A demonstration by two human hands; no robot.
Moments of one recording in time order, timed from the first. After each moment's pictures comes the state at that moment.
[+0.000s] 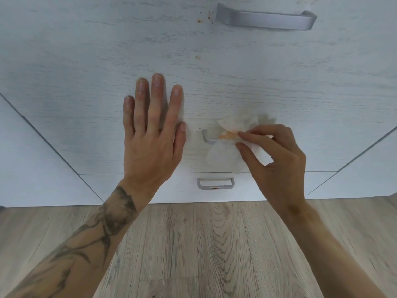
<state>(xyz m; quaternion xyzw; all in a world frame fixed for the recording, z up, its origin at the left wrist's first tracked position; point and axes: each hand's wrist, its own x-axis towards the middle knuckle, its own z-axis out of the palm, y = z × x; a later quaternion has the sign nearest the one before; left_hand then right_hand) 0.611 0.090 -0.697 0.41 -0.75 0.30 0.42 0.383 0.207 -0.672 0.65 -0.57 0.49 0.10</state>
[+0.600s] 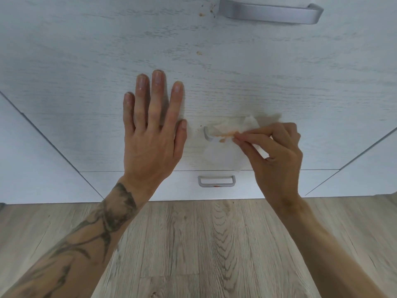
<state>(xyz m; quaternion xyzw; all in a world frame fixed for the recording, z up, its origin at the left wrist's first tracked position) 0.612 0.089 -0.696 0.42 -0.74 0.32 0.42 0.381 0.191 -0.687 0.64 -0.54 0.53 0.14</state>
